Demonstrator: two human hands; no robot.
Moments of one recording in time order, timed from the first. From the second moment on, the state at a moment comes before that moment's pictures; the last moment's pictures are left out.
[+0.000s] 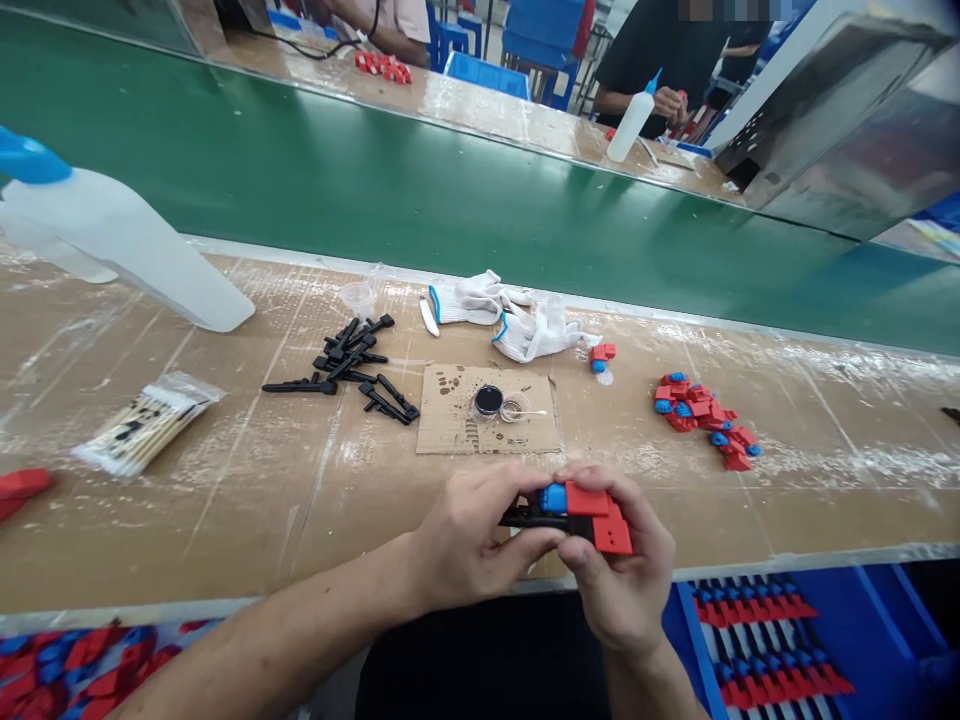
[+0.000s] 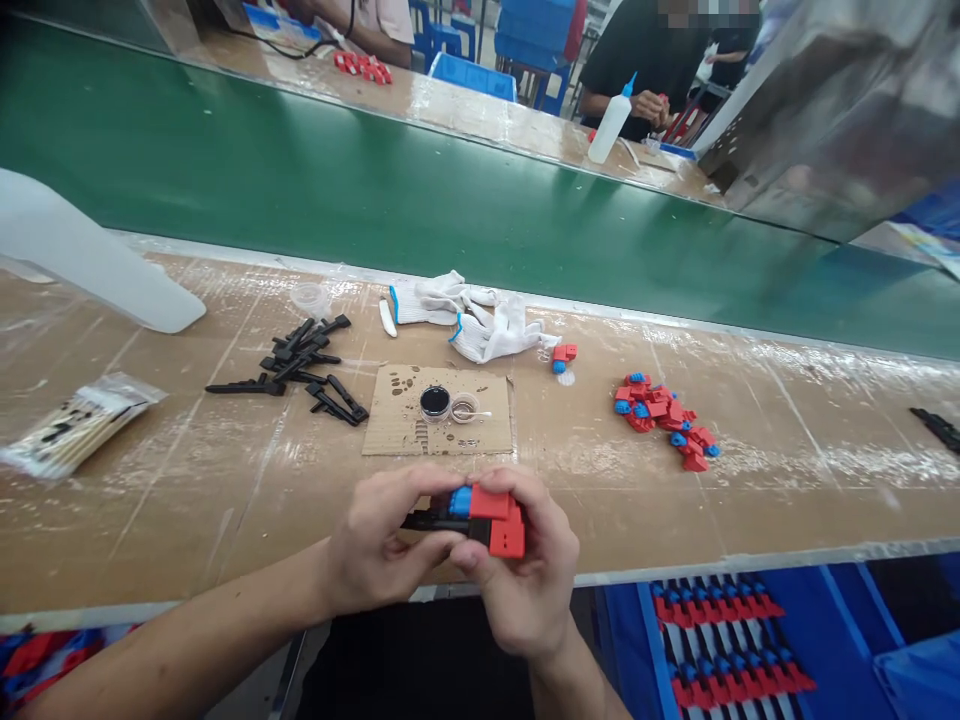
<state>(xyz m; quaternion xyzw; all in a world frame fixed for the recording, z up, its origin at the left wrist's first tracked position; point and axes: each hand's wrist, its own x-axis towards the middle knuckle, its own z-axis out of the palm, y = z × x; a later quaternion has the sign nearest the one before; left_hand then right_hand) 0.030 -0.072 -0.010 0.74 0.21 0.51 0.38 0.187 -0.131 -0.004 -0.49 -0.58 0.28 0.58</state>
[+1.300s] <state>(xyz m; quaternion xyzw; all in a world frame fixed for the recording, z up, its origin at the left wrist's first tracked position) 0.033 -0.078 -0.002 0.64 0.10 0.49 0.58 0.184 -0.147 -0.015 -0.39 -0.52 0.40 0.65</state>
